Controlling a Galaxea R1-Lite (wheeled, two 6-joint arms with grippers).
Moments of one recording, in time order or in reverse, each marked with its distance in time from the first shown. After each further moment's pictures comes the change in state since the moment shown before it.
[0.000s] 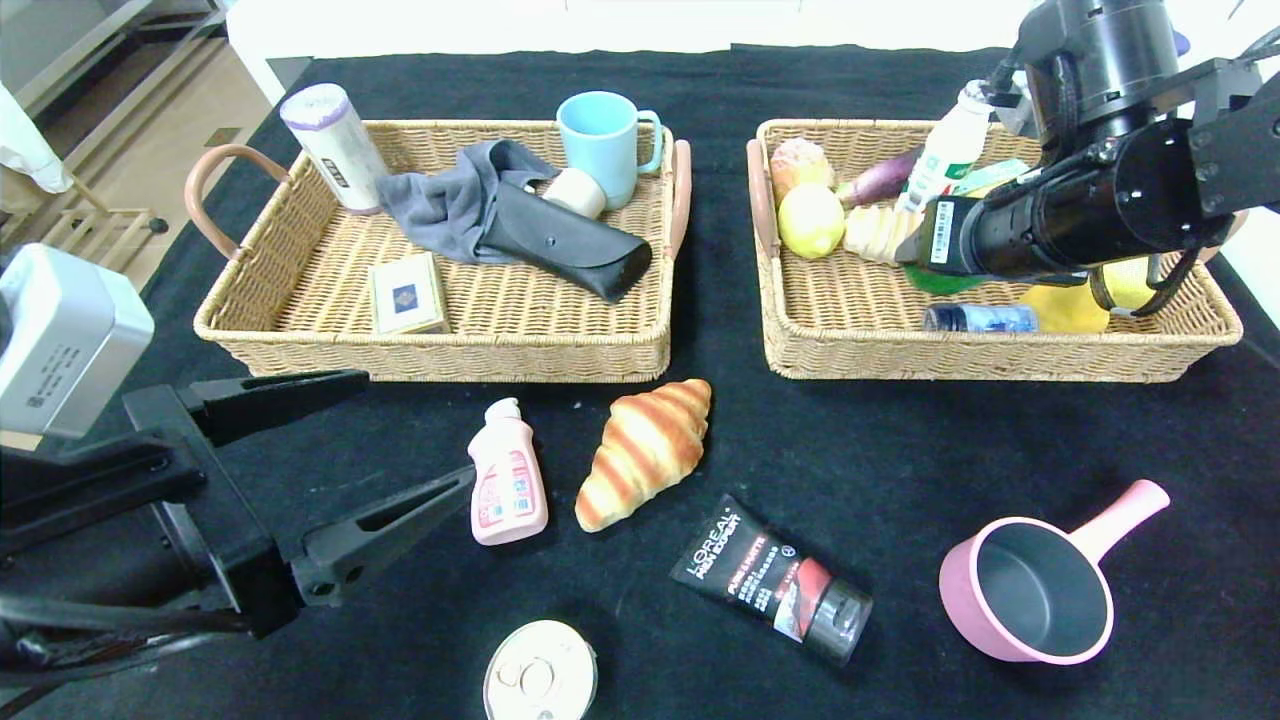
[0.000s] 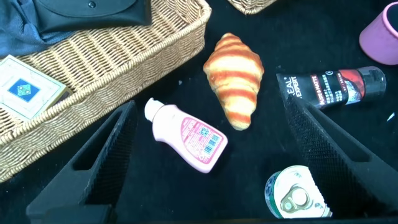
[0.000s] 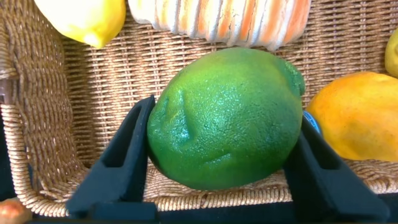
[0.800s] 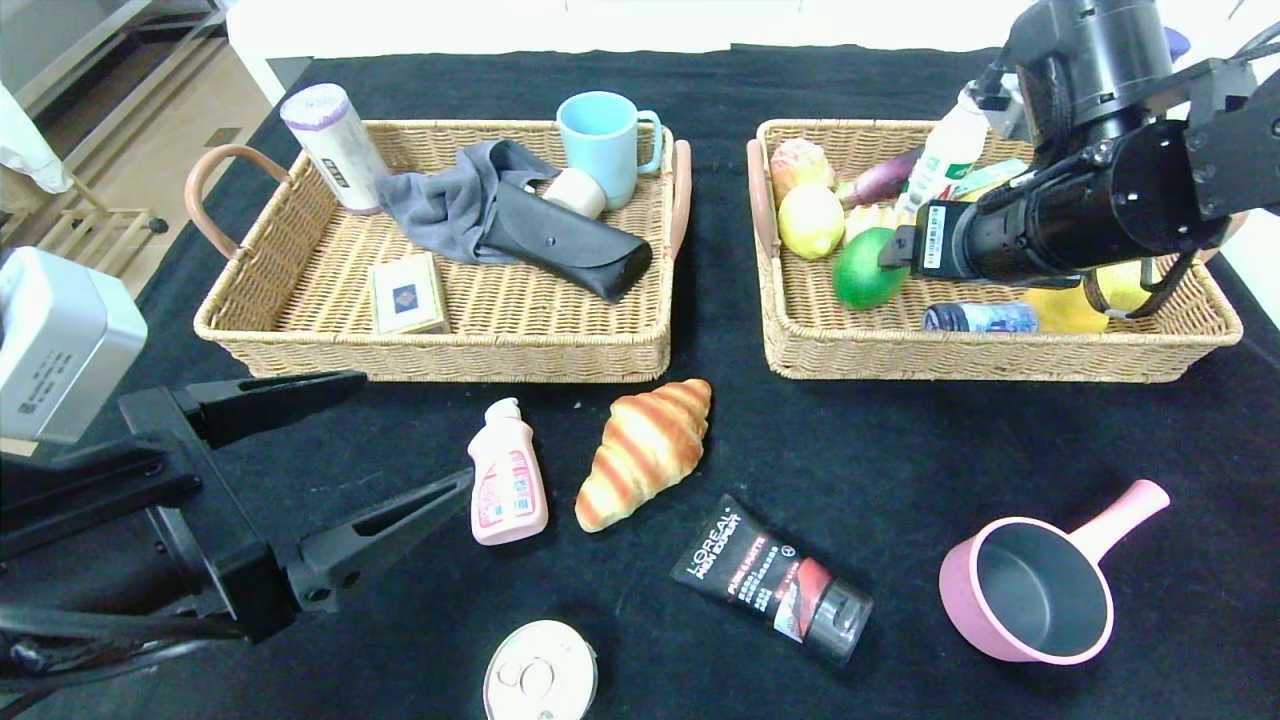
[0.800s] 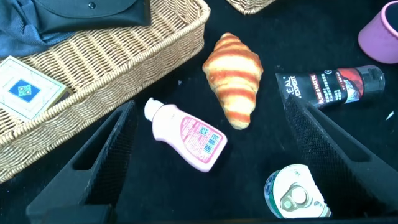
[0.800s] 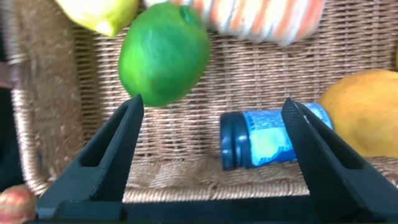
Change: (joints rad) left arm -0.001 -0.006 0.006 0.000 -0.002 0.004; right arm 0.021 -0.005 0.002 0.011 0.004 -0.012
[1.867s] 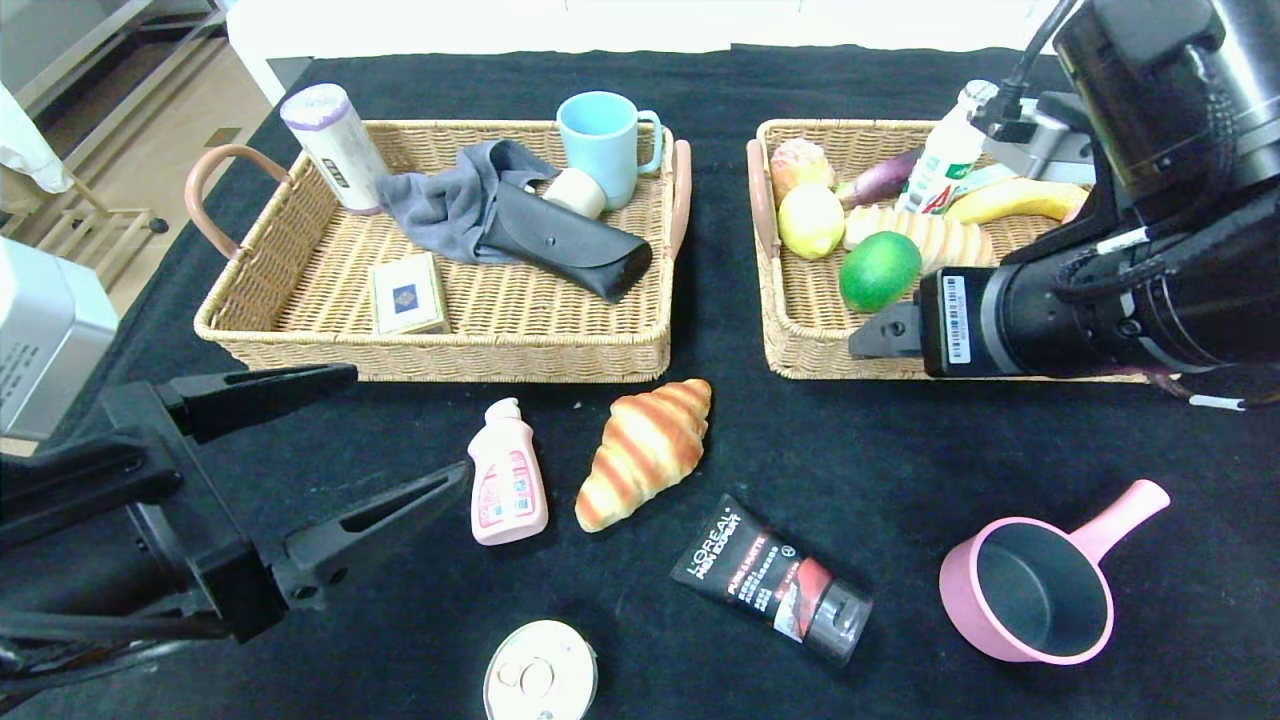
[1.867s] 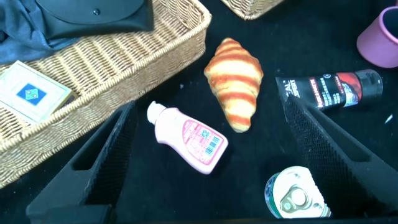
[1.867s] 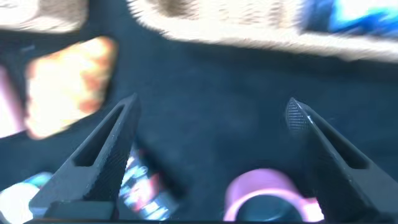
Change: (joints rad) left arm 0.000 -0.015 -0.007 -0.001 0.002 -0.001; right arm 0.280 -0.210 0.221 0.154 0.000 0.126
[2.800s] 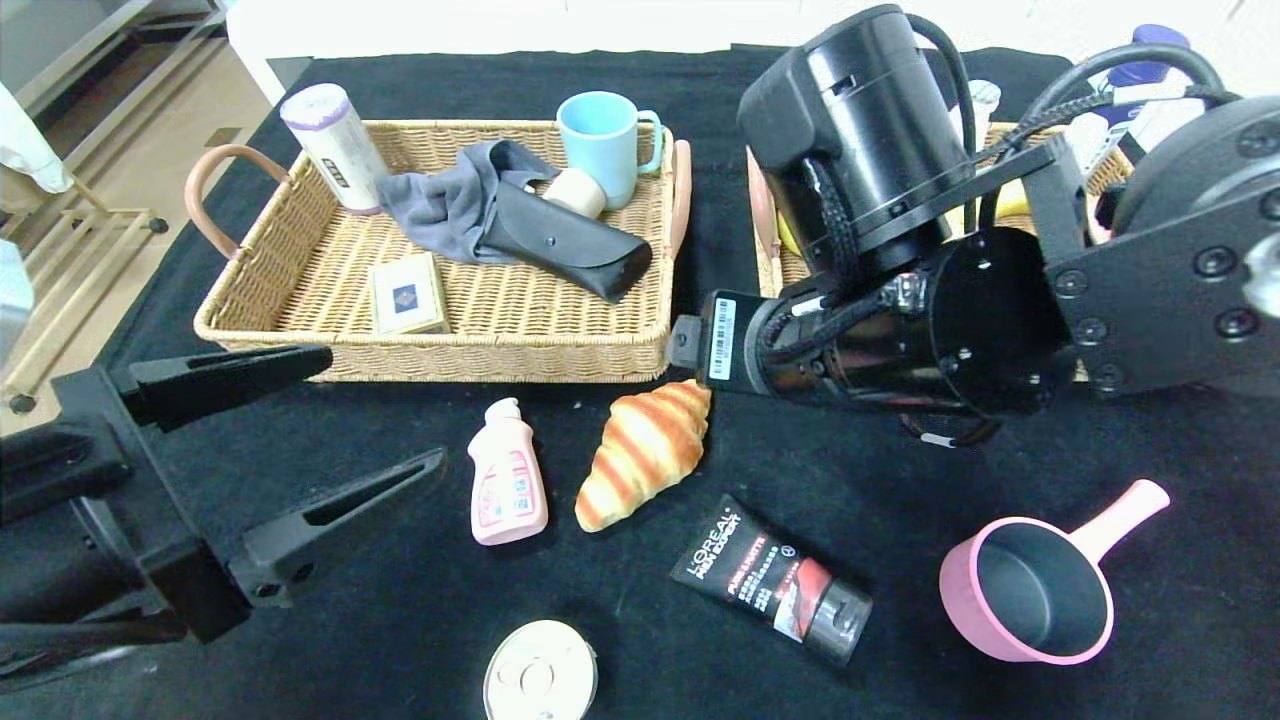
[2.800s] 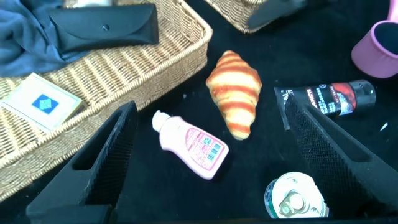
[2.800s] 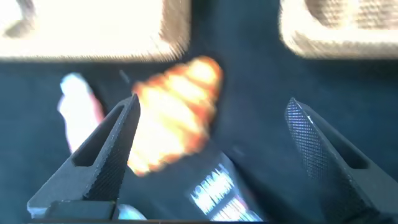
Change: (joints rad) left arm 0.000 -0.040 -0.008 0.002 -0.005 0.000; right arm 0.160 0.253 -0.151 -0.206 -0.068 0.181
